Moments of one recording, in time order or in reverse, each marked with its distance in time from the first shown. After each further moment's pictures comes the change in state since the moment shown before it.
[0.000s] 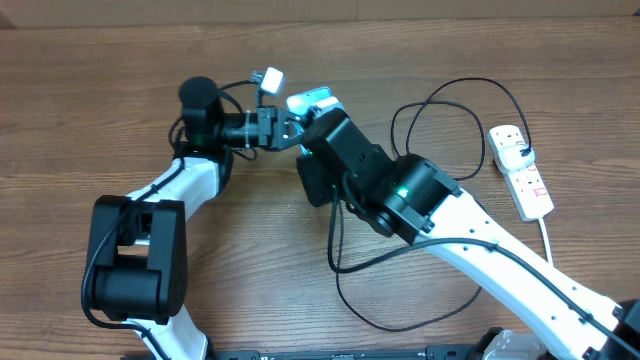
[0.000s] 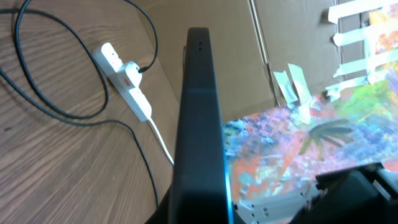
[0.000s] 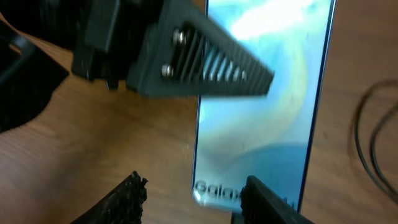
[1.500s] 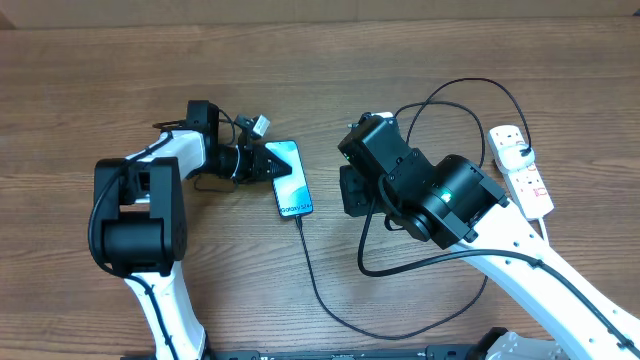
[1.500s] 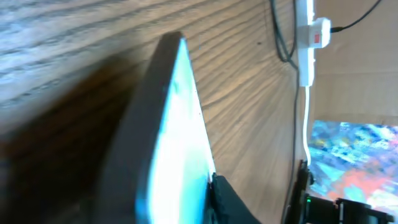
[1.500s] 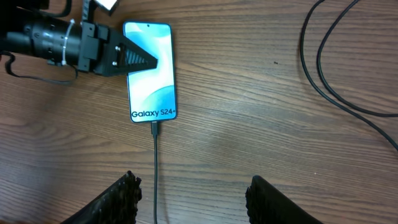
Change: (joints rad) left arm 0.117 0.261 0.247 -1.328 -0.436 1.185; right arm -0.064 -0.090 0.000 -0.233 0.009 0.139
